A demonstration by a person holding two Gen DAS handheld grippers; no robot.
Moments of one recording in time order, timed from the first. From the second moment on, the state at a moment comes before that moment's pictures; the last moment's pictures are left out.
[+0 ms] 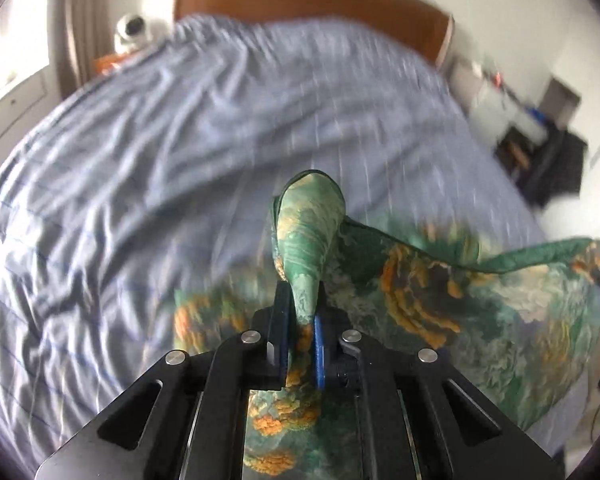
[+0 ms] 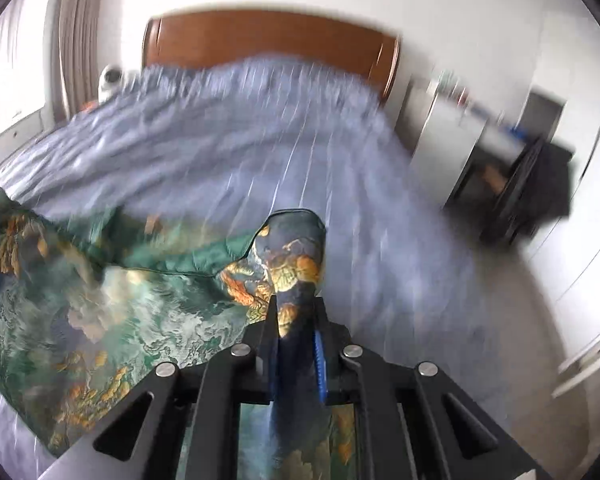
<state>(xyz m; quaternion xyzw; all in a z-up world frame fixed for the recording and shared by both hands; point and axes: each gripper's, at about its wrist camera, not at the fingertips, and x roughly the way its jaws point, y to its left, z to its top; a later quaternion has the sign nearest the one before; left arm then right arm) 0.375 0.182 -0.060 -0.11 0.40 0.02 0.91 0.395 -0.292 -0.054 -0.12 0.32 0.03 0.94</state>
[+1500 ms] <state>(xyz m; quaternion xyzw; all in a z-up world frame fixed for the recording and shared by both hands) 0.396 0.177 -0.197 -0.10 0.34 0.07 0.93 0.499 -0.297 -0.212 -0.07 0.37 0.01 0.93</state>
